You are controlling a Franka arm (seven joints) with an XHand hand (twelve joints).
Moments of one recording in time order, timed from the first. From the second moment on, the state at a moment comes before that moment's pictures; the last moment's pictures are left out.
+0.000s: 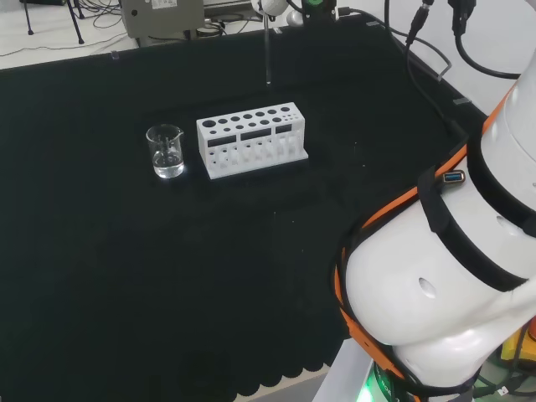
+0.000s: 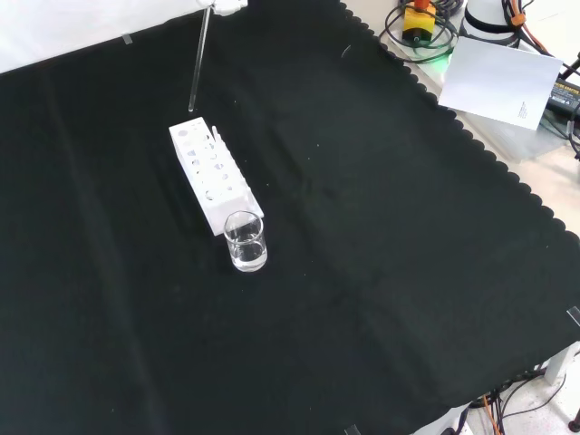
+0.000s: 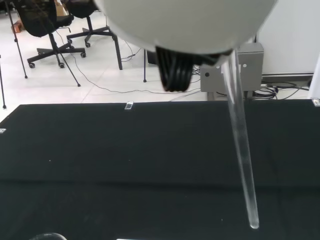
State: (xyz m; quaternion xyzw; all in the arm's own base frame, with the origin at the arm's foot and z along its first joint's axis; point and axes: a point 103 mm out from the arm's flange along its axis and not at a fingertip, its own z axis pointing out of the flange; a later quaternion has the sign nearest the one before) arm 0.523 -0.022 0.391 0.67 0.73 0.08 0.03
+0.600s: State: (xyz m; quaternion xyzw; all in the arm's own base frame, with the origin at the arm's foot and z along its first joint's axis) arm 0.550 0.038 0.393 0.62 0.78 0.09 0.02
